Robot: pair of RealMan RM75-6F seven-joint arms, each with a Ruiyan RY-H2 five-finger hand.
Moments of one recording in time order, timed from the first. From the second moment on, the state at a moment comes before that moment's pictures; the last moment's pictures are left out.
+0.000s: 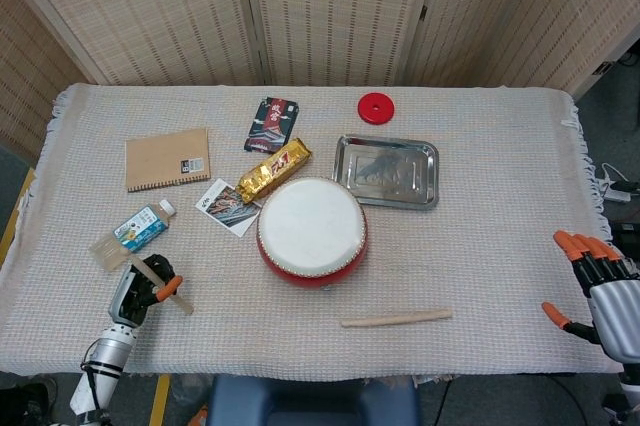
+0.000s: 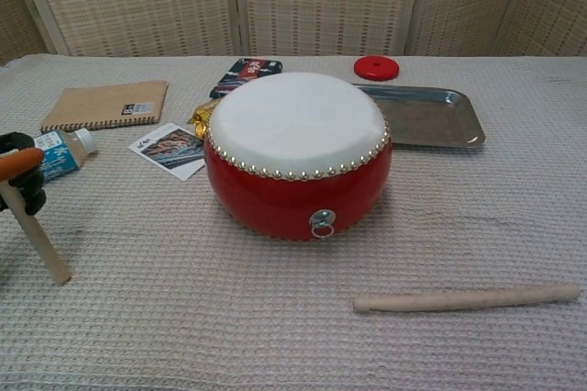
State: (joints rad) left arm -0.27 -1.56 -0.10 -1.32 1.48 1.21 -1.38; right arm 0.04 -1.01 0.01 -1.61 -1.68 1.62 0.15
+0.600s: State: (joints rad) left arm -0.25 -1.62 -0.04 -1.22 1.51 1.24 -1.28; right arm 0.02 -1.01 0.01 -1.63 -1.69 1.64 0.12
